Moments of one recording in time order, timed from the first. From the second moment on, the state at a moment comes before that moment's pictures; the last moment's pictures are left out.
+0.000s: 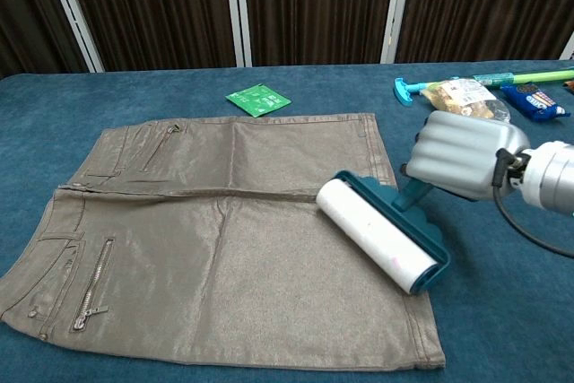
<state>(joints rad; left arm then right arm) -0.07 -0.93 -0.02 -1.78 1.43 1.41 0.03 0.77 -1.53 -0.03 -1.38 -1.27 0.97 -1.17</state>
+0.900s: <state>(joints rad) -0.07 -0.93 -0.01 -1.80 1.45 1.42 0.04 0.64 -1.46 0.00 -1.16 -1.22 1.00 -0.85</state>
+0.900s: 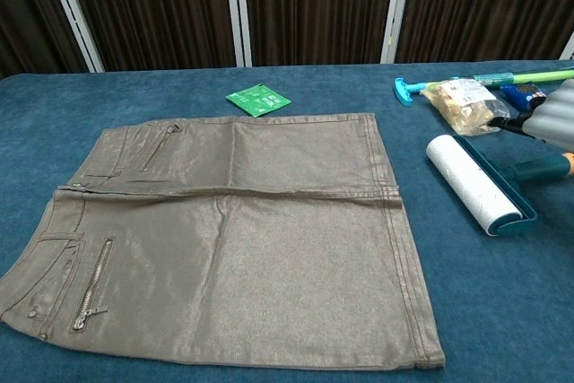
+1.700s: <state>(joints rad) -0.03 -0.92 0.00 -1.74 1.58 1.55 -0.09 0.33 -1.13 -0.02 -1.59 -1.45 1.49 -0.28</state>
